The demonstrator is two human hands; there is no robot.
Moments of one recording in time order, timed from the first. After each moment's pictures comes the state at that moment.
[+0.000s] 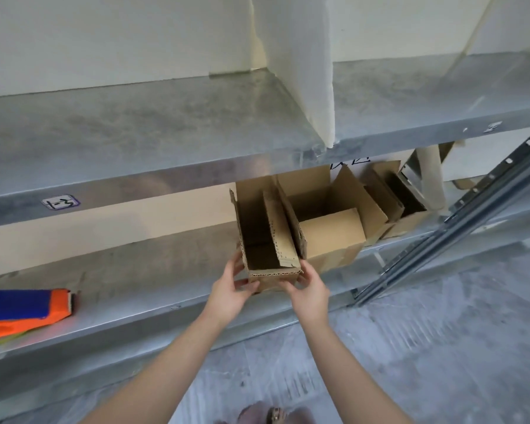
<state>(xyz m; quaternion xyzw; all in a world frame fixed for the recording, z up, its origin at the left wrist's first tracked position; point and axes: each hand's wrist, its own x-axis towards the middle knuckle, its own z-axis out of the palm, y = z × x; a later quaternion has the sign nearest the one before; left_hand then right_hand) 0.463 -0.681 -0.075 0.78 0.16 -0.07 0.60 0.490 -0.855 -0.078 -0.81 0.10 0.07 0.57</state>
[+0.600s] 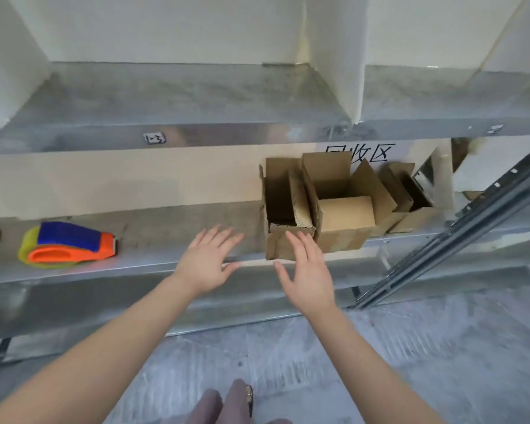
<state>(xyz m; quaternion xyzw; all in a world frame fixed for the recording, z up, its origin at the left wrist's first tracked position) 0.385 -0.612 -0.026 1.00 -0.03 -0.02 0.06 0.418 -0.849 -0.020 -0.94 -0.21 -0.02 0.28</state>
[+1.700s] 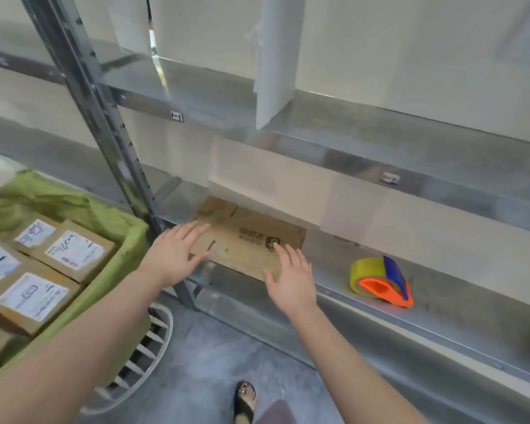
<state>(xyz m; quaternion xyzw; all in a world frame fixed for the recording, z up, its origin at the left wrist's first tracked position) -0.043 -0.025 0.006 0.94 0.33 0.01 0.06 0.143 -0.221 -0.024 -0.87 -0.43 0.14 0.20</state>
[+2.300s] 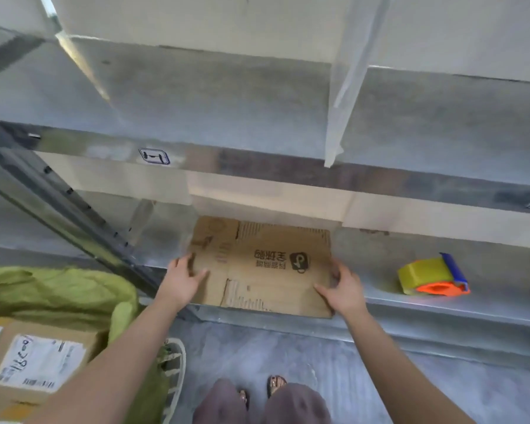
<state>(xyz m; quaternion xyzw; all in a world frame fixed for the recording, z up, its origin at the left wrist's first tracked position) 0.018 0.133 -0.097 0.80 0.46 -0.07 0.38 0.206 -0.151 -0.101 -0.91 -0.09 0.25 0.31</state>
